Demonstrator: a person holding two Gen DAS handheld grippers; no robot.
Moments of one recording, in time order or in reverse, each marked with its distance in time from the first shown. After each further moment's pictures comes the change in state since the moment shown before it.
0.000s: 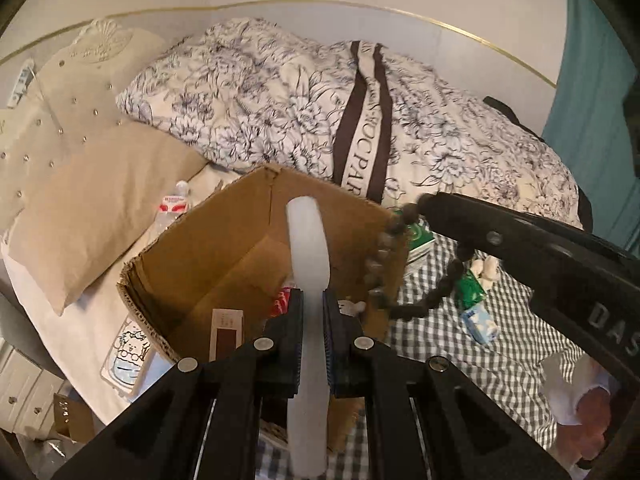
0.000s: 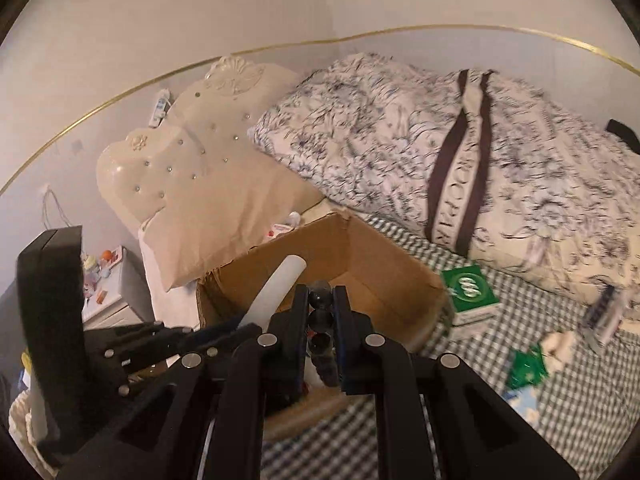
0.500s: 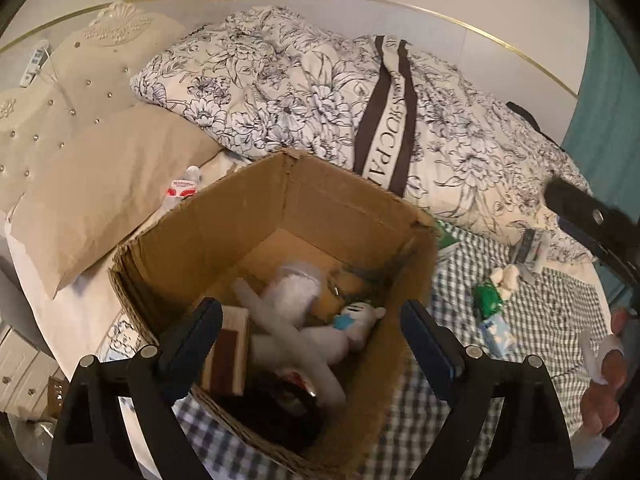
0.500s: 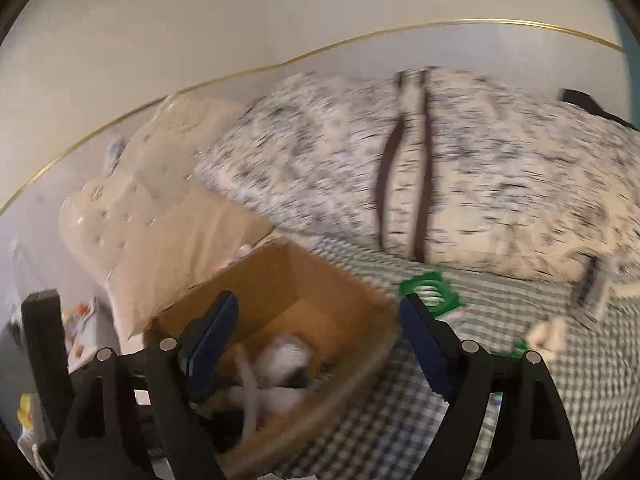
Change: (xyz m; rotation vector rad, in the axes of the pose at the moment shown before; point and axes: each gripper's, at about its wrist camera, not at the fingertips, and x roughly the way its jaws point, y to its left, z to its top) left arm 0.013 -0.008 -0.011 -0.054 -0.004 0.045; right arm -0.013 -0.072 -0.011 0.181 -0.131 -0.145
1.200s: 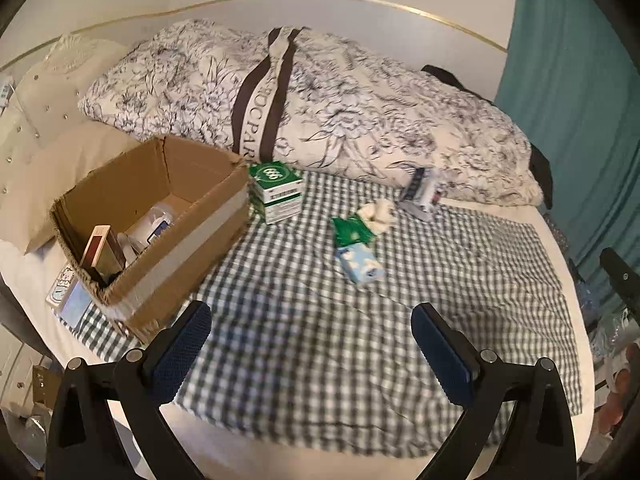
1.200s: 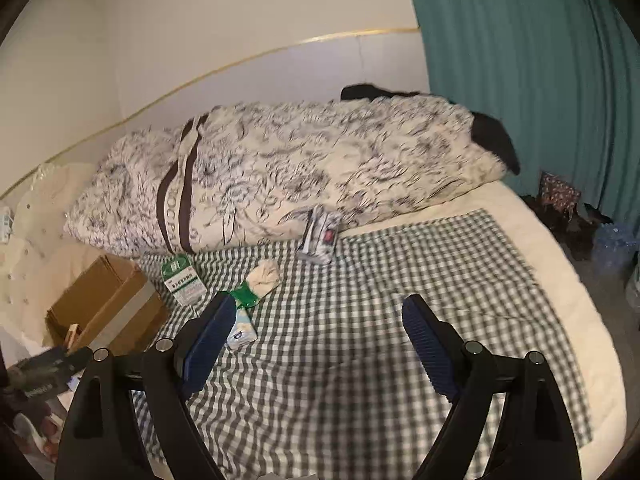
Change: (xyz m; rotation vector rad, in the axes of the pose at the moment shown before) left arm -0.101 -0.201 -0.099 0.122 0.013 -0.088; right arm -0.275 -0.218 -0.091 0.223 -0.106 -0.458
